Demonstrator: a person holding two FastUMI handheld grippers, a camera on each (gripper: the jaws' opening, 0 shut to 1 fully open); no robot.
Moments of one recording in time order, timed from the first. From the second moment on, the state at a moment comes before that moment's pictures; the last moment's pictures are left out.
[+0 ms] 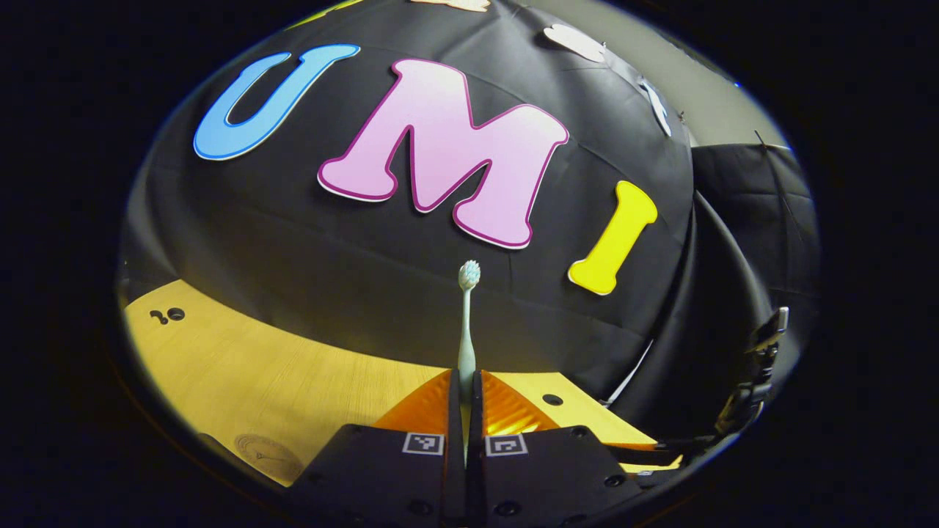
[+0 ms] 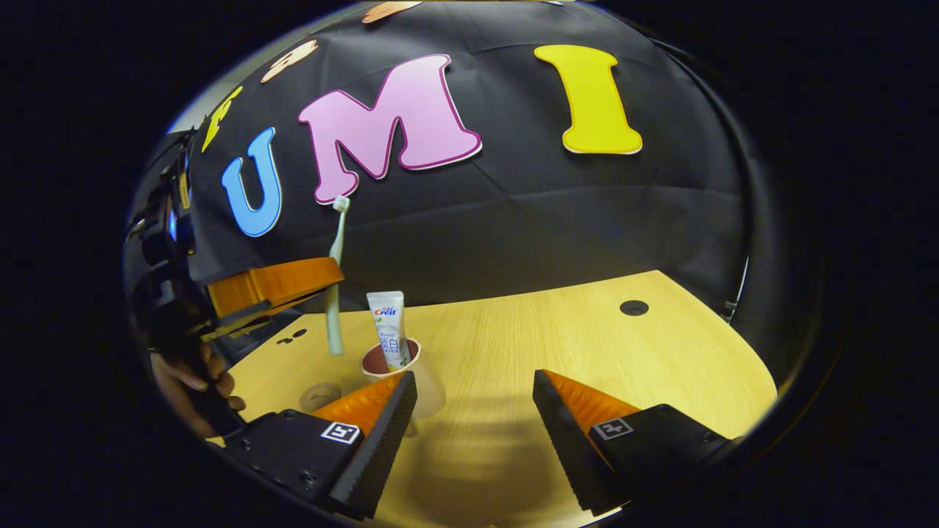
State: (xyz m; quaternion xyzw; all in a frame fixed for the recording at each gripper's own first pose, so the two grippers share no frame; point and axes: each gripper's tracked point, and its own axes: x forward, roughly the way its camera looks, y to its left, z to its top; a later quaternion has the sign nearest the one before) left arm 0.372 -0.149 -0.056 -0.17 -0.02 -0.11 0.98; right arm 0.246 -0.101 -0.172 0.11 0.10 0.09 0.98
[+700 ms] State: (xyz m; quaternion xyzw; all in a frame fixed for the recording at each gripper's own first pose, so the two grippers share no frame) left arm 0.396 -0.163 -0.115 -0.13 -0.05 -0.10 0.98; right arm 0.244 -0.106 -0.200 0.13 0.11 0.07 0.98
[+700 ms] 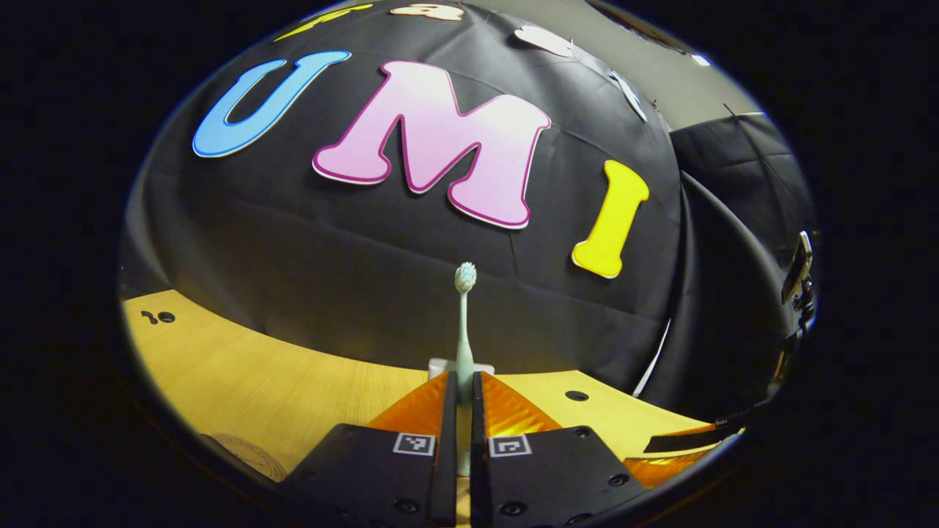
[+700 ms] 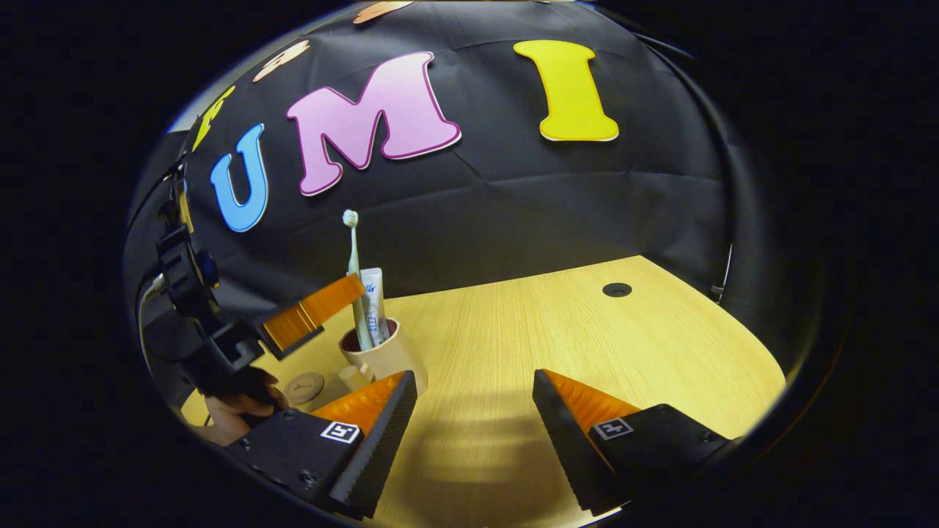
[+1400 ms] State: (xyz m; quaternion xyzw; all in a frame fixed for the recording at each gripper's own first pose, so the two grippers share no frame) left arm 0.318 -0.141 -0.140 -0.11 0.03 -0.10 0.99; right arm 0.263 -0.096 -0.185 0.14 0.13 0.07 0.98
